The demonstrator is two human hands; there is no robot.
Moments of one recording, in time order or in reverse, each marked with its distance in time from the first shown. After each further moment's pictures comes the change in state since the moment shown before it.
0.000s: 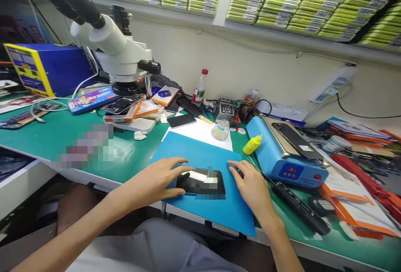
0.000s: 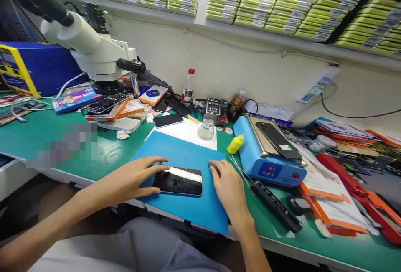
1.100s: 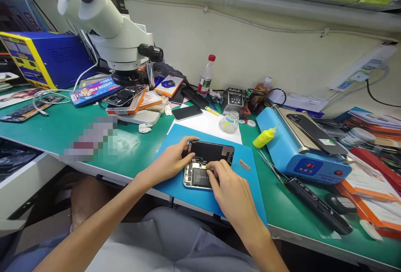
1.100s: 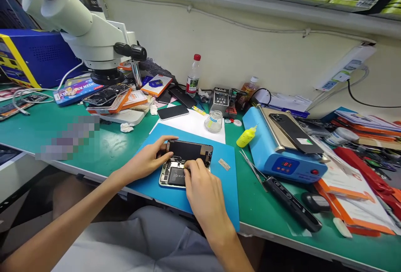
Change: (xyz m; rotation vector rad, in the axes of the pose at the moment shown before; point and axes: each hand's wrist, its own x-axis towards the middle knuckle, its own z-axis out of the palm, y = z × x) left_hand 0.041 -0.017 0.019 -0.518 0.192 -0.320; right_hand -0.032 -0.072 0.050 -0.230 -0.040 -0.321
